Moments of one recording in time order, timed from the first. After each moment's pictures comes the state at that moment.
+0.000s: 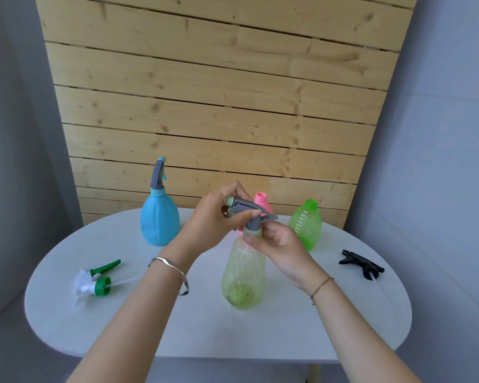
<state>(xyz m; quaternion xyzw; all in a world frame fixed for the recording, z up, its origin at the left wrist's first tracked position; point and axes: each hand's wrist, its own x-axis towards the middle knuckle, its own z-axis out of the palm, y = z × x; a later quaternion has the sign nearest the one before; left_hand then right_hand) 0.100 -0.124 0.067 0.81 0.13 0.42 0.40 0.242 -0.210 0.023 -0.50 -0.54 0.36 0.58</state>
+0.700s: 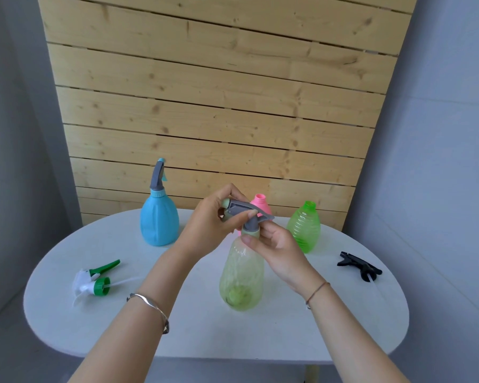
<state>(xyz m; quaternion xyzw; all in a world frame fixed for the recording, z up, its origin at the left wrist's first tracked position) 0.098 -0.127 0.062 0.79 0.16 0.45 0.39 0.236 -0.214 0.027 -0.51 -0.54 0.35 0.57</state>
